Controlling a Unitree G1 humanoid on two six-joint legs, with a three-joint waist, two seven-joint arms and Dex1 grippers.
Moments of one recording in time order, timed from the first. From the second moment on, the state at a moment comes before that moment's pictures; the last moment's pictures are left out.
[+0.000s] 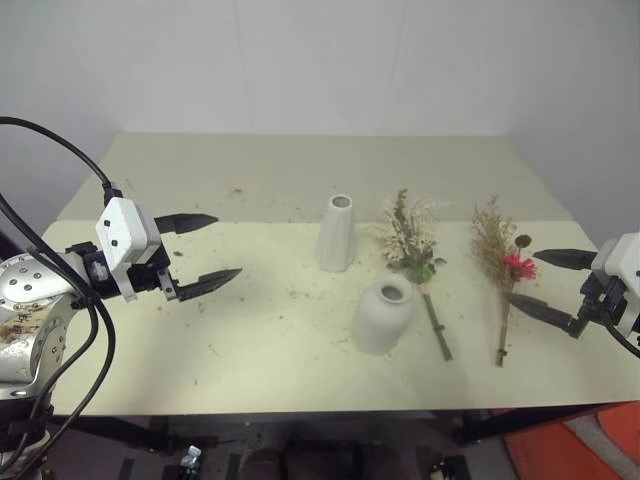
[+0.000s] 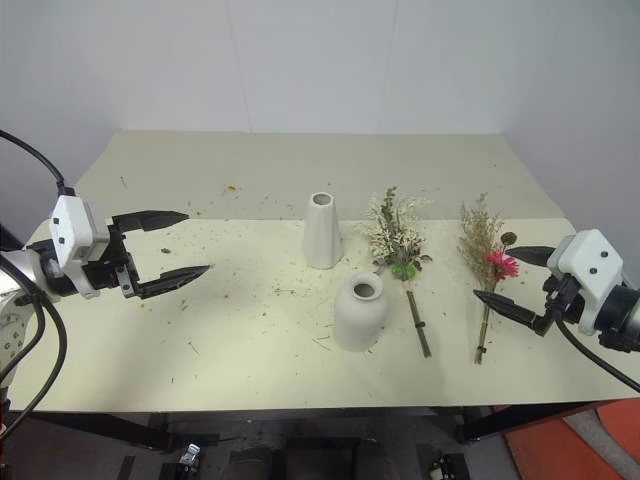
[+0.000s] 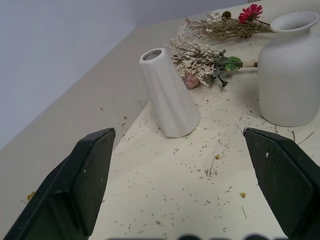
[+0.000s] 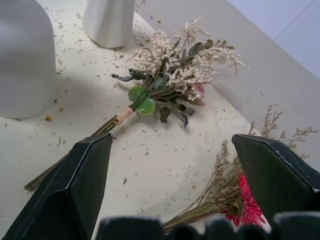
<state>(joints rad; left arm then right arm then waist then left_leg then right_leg) -0.30 0.90 0.30 -0.27 -0.51 0.31 -1.06 -0.01 -0.99 -0.49 -0.18 0.41 0.26 1.04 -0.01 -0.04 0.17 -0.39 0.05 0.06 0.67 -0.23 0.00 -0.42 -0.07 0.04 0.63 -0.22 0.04</state>
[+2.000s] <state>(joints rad) -0.49 0.66 0.00 -0.19 -0.39 0.25 -0.97 -0.86 -0.66 0.18 0.39 0.23 1.08 0.72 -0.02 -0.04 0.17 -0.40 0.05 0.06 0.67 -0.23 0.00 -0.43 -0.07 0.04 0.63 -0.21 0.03</state>
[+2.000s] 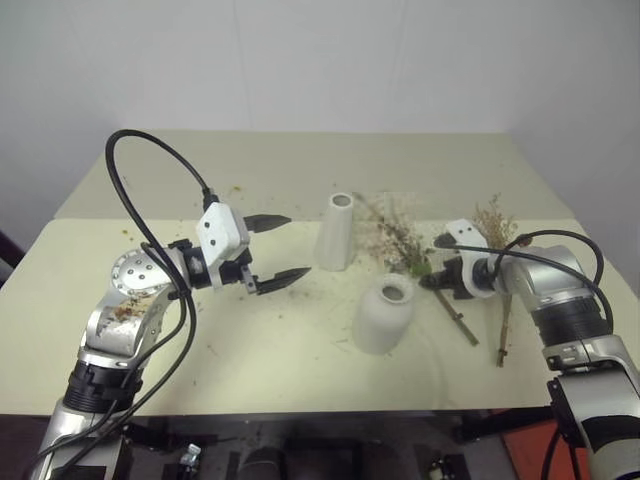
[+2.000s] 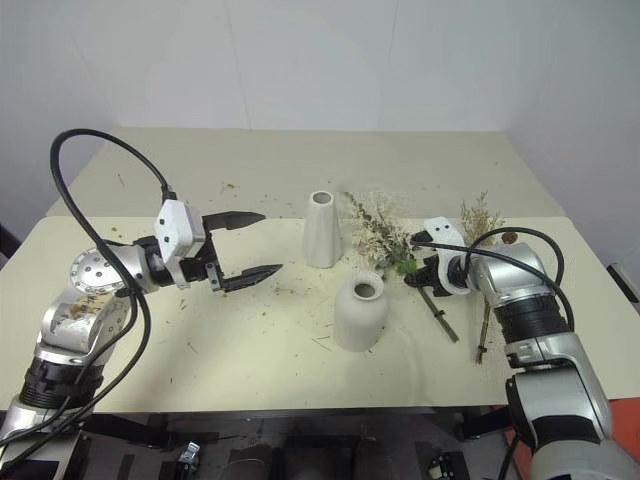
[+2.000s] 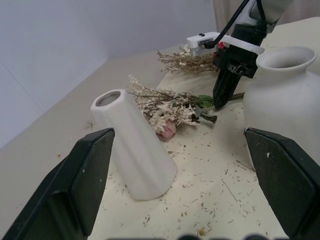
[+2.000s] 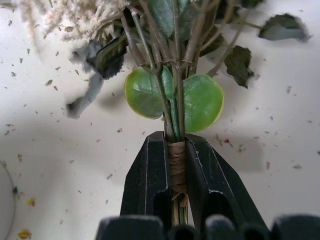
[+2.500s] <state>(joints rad) -0.49 0.67 0.02 -0.17 -0.38 0.24 -0.96 -1.00 -0.50 -0.11 0.37 0.19 0.38 0.41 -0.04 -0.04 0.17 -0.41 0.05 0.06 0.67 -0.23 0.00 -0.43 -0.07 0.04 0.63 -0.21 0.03</state>
